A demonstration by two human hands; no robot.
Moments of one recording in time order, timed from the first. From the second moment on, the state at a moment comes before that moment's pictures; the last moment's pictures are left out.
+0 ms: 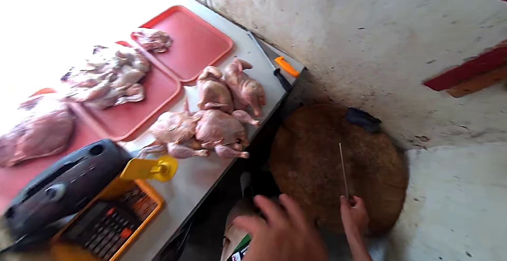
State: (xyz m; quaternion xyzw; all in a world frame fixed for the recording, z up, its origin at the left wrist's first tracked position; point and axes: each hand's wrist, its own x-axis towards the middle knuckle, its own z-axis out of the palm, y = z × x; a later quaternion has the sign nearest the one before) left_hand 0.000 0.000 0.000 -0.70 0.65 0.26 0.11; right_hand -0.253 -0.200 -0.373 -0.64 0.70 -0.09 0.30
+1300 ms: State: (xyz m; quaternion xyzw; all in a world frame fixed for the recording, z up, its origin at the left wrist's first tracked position) left_hand 0.150 0.127 -0.269 -0.73 0.29 0.51 -0.35; right_hand 0.067 -0.161 -0.272 -0.89 0.13 -0.11 0.41
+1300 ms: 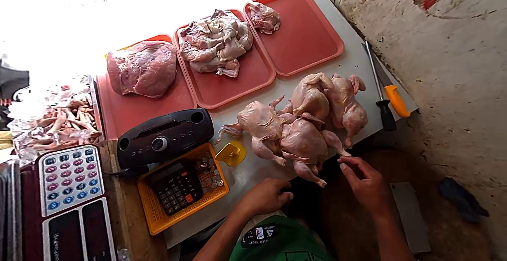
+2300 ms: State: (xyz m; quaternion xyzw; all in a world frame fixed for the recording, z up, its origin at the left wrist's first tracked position) left_hand 0.093 0.076 -0.317 -0.48 -0.14 0.40 -0.77; right_hand 0.062 -0.128 -0.286 -0.87 0.05 -0.08 0.49
